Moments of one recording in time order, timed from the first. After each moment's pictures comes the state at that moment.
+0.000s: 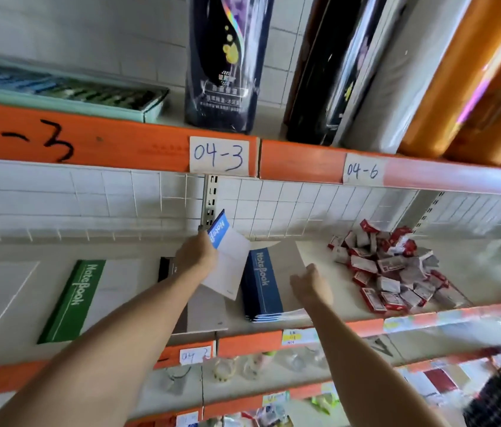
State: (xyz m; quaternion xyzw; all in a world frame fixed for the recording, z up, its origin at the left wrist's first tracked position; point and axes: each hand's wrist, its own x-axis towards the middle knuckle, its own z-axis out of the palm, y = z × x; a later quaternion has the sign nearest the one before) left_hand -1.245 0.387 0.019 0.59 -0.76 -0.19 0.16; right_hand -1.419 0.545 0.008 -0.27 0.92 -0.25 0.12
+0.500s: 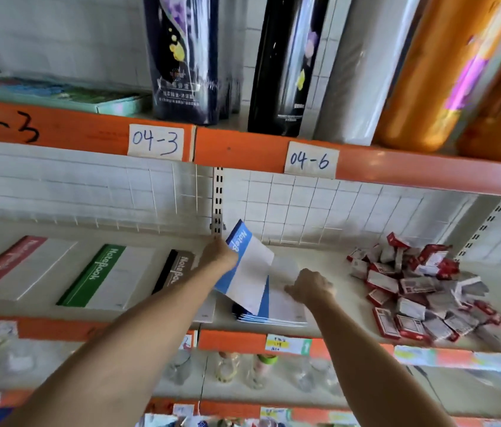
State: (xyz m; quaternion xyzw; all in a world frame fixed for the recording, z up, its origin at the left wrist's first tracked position) left_hand -1.299 0.436 0.030 0.66 -0.66 -0.31 0.17; right_hand -1.479 0.536 0.008 -0.44 0.89 -0.04 0.13
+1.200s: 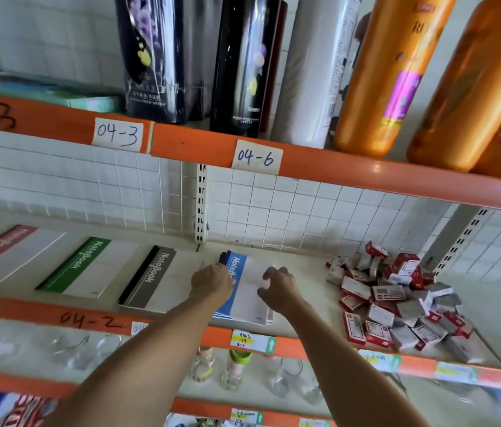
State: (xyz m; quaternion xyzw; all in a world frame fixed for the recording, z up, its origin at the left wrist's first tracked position) left_hand -1.347 0.491 -0.018 0.64 -0.75 -0.10 0.08; right_hand -1.496 0.560 0.005 -0.59 0.78 -0.15 0.15
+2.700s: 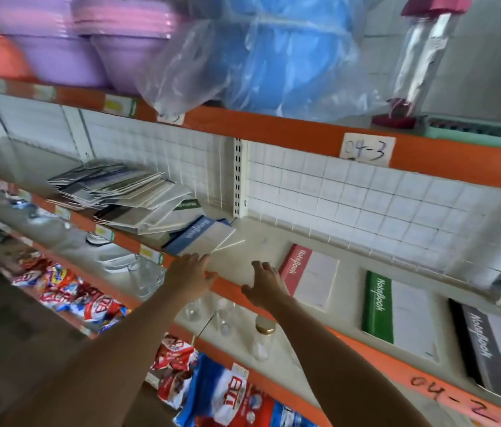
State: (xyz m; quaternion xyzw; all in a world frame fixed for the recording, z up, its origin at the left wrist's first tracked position) left_hand -0.595 0.371 -0.025 0.71 -0.70 -0.02 0.06; right_hand -0.799 0.366 -0.021 -0.76 0.61 -0.10 0.18
